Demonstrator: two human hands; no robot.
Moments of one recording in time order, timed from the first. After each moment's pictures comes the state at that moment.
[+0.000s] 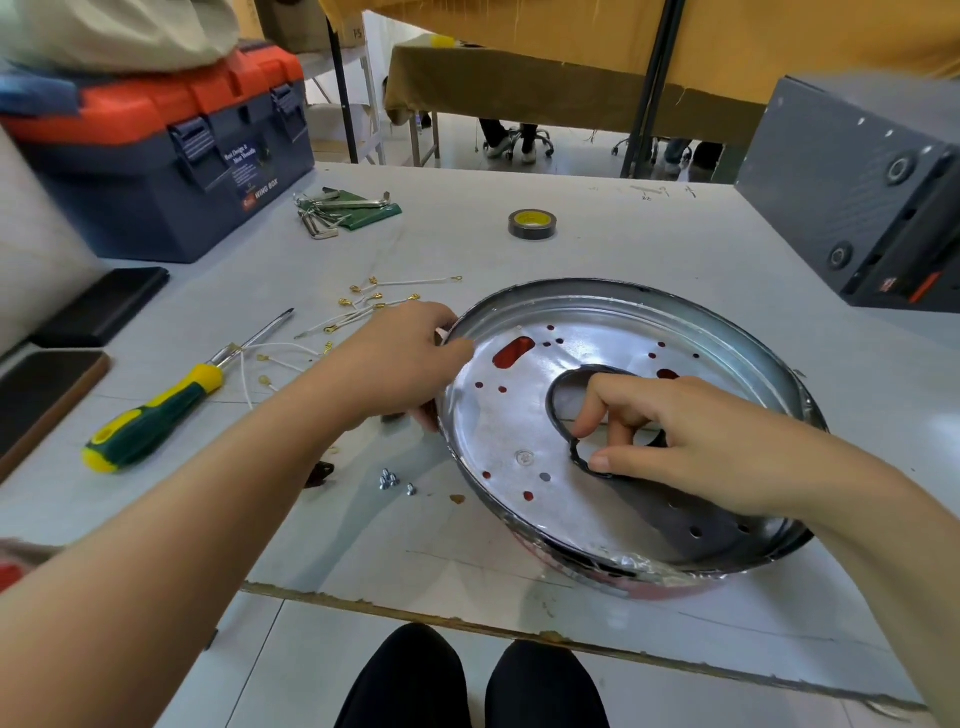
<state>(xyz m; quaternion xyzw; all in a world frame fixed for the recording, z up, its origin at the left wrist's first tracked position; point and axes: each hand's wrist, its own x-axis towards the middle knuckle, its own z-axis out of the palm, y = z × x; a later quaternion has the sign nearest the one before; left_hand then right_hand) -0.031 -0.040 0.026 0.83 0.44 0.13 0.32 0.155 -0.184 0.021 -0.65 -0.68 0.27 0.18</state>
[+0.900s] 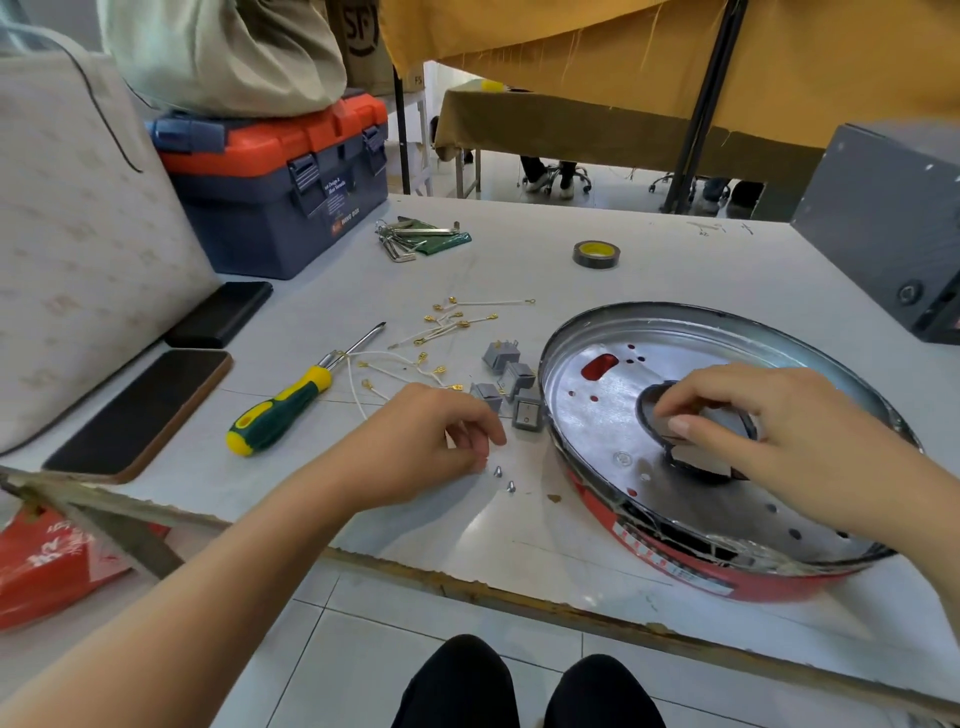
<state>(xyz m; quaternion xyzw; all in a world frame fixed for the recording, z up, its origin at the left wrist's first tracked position) -0.117 -0.049 -0.004 0.91 0.30 0.14 0.27 0.123 -0.189 0.032 -0.68 -0.70 0.06 0.23</state>
